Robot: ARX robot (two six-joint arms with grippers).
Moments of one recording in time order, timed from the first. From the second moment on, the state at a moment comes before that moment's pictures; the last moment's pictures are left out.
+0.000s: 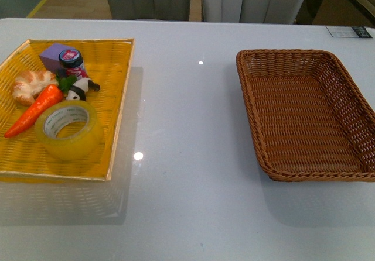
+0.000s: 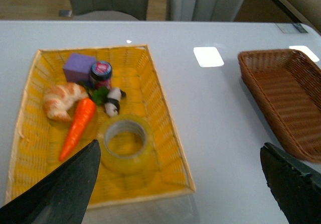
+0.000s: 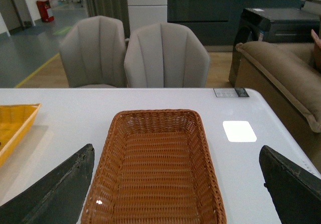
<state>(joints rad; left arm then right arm) 0.05 1.05 0.42 0.23 0.29 0.01 0.00 0.01 0.02 0.00 0.00 0.00</state>
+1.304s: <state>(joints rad) 0.08 2.24 1.14 0.06 -0.01 0.13 0.00 0.01 0.02 0.00 0.00 0.00</state>
